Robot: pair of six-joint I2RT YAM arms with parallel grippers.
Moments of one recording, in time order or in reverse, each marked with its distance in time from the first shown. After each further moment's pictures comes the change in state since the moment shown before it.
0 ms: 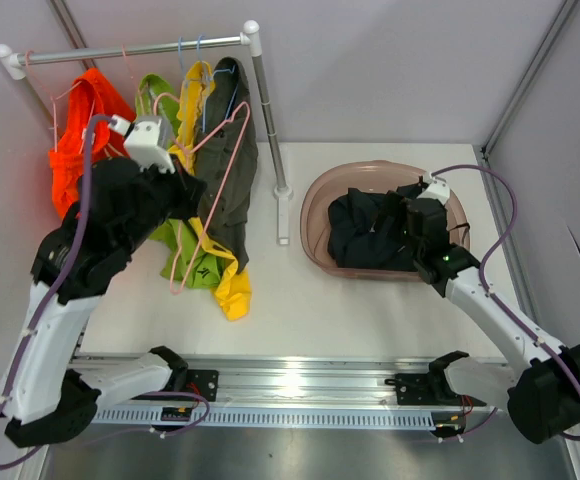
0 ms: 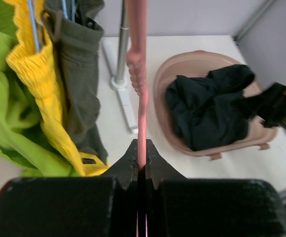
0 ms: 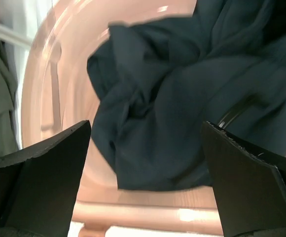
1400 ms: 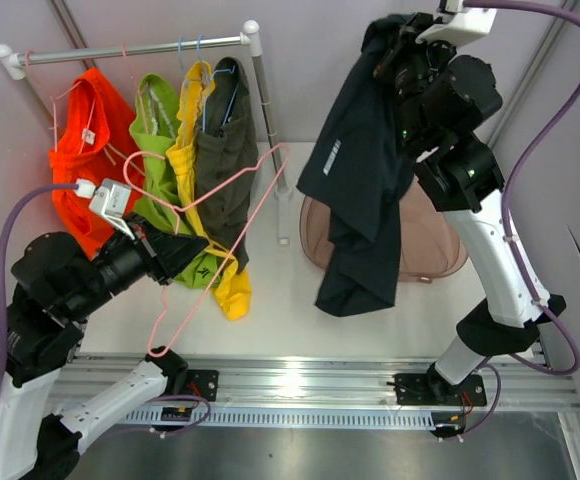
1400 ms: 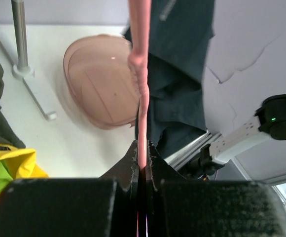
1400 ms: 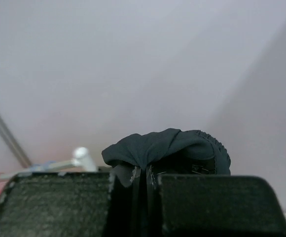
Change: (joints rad) left arm 0.002 -0.324 -0.195 0.047 0.376 -0.177; right arm 0.359 0.555 1.598 -0.087 0.325 -0.511
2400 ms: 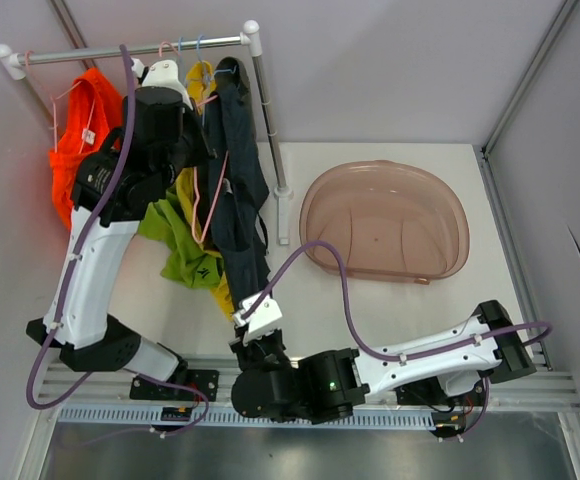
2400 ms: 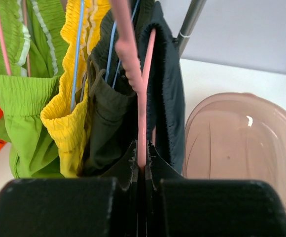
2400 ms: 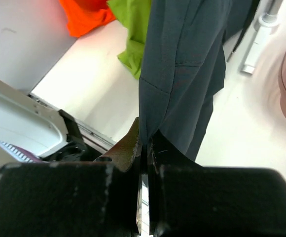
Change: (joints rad) left arm 0.043 0.767 0.723 -0.233 -0.621 0.103; right arm 1.053 -0.086 -0.984 -0.052 0.581 0.565
